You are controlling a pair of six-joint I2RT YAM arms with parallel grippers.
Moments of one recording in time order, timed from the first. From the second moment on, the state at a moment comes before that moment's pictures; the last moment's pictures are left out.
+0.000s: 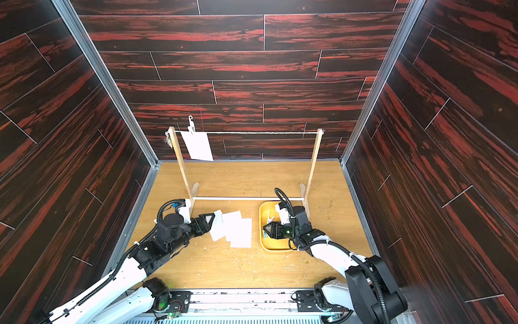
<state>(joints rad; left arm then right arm) -0.57 0.82 0.57 -0.18 -0.07 -0.76 0.47 1.24 0.48 0.04 -0.44 0.45</state>
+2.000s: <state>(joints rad) -0.25 1.61 0.78 1.26 0.18 -0.94 0.49 1.04 0.98 -0.08 -0.78 0.43</state>
